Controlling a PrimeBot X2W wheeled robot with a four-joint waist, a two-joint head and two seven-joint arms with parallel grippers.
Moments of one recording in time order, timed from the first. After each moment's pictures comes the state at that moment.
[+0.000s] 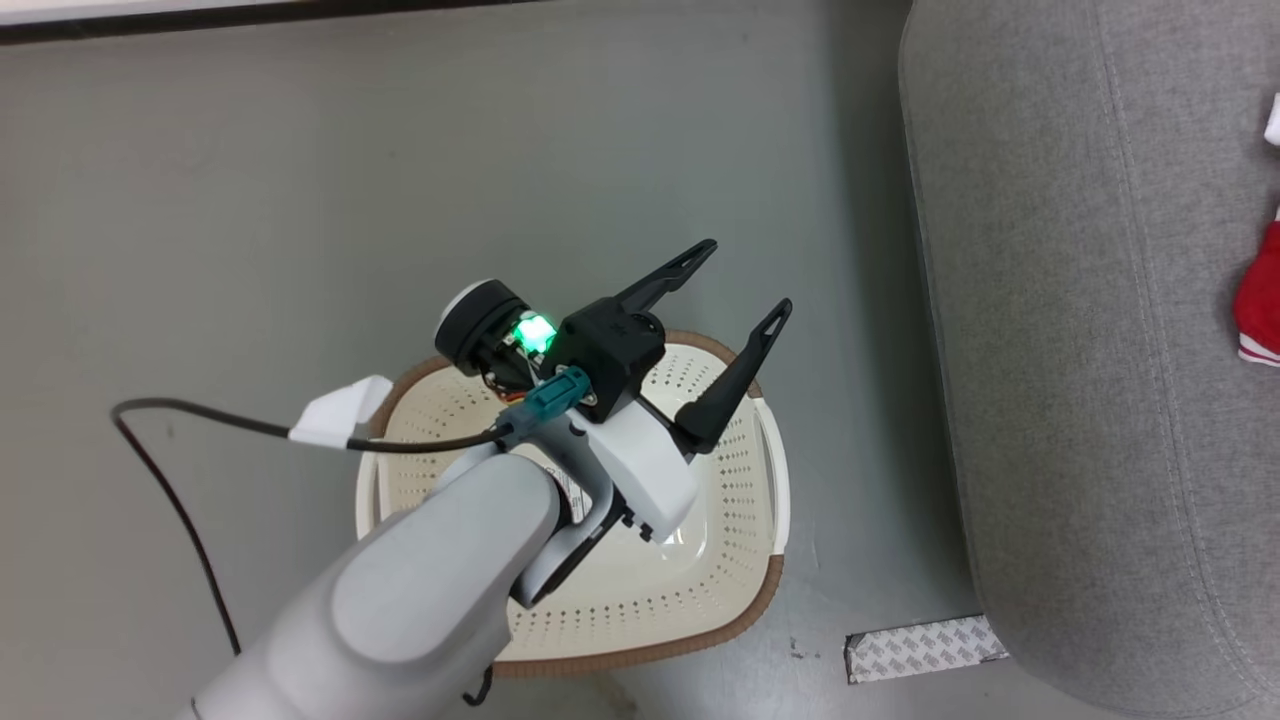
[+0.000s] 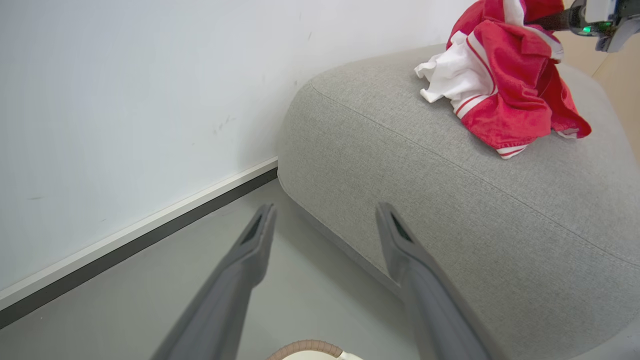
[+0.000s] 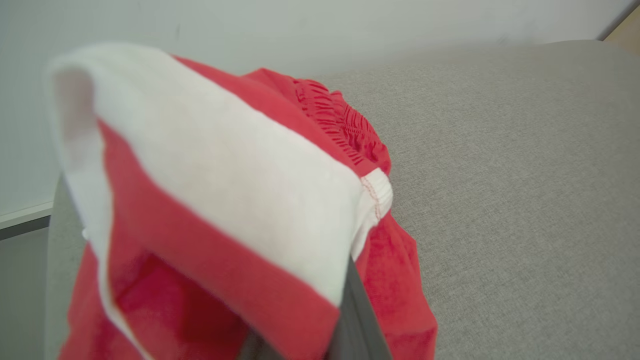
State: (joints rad) left arm -0.84 0.26 -0.88 0.24 -0.42 0.06 -0.11; right arm -1.04 -0.74 0.32 0.93 0.90 0.13 0.17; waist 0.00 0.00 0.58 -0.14
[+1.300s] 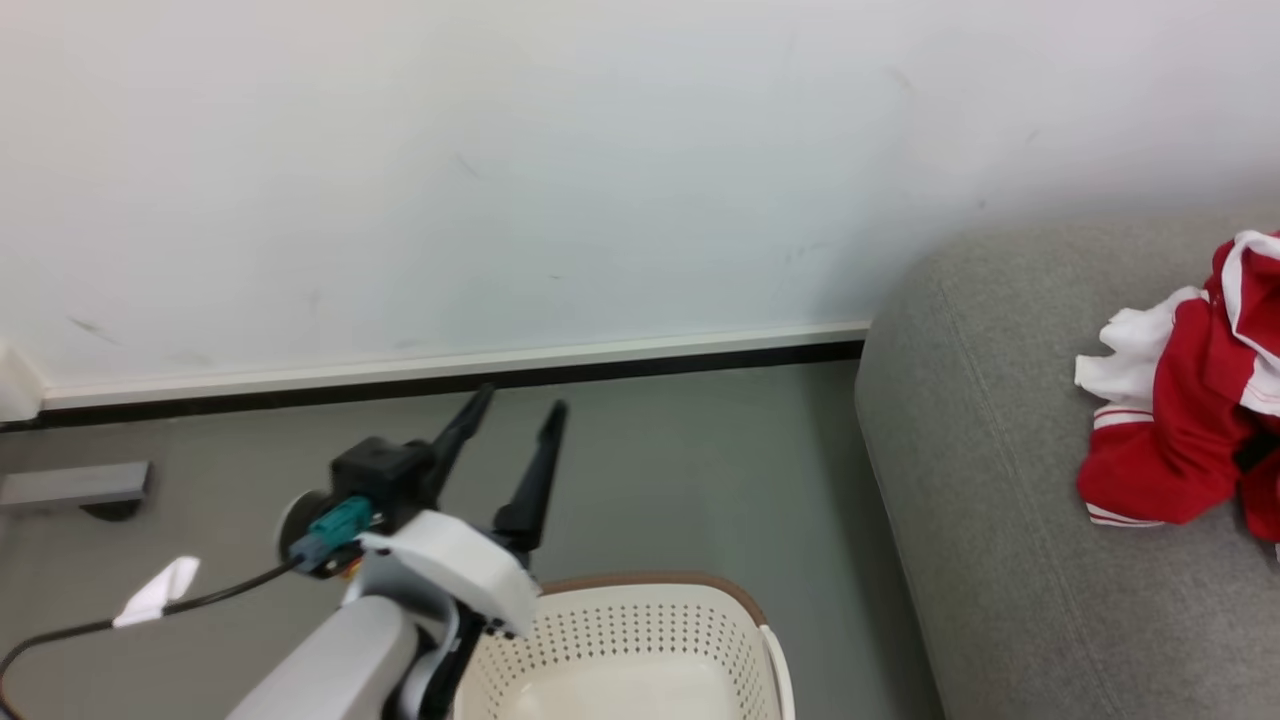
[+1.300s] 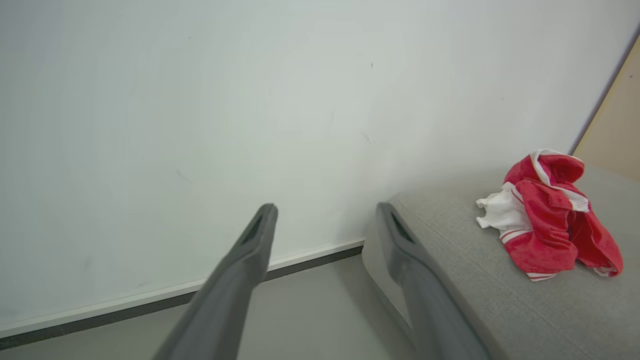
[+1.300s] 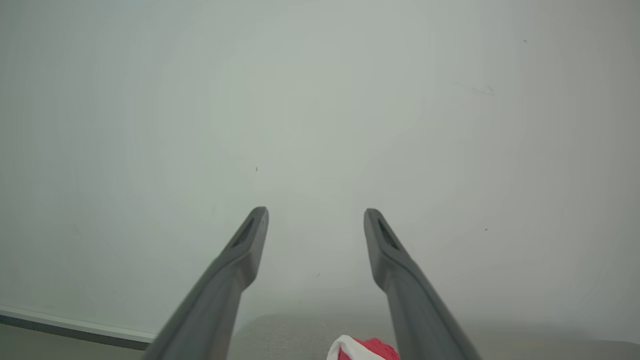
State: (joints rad) left arm -0.51 0.34 -0.69 0.29 -0.64 0.16 -0.25; right arm -0.84 -0.78 0.54 0.52 0.85 0.13 -0.16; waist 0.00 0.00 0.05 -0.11
